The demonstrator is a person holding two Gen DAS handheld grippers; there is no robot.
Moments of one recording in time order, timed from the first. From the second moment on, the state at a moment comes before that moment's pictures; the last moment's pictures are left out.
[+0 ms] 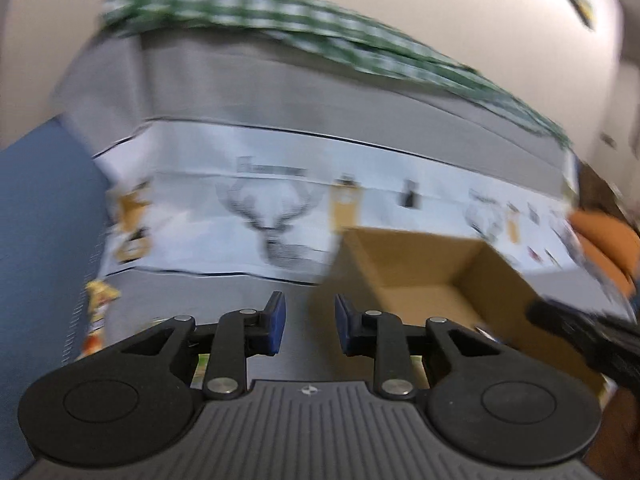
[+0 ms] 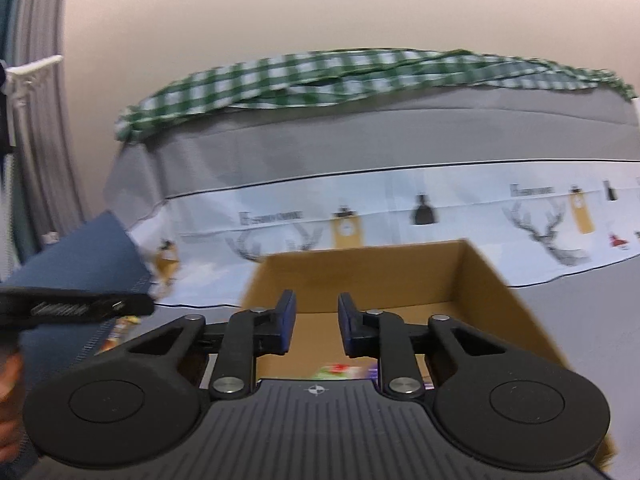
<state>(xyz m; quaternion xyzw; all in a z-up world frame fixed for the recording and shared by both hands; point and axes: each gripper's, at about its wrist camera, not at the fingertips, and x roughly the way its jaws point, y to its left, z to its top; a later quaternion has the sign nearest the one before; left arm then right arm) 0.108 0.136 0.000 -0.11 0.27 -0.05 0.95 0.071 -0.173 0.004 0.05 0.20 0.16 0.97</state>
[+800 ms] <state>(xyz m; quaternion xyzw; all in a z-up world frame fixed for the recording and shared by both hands) 0.116 0.244 -0.020 -0.20 0.30 0.16 0.92 0.143 0.026 -0.078 0.00 0.30 0.26 0.92</state>
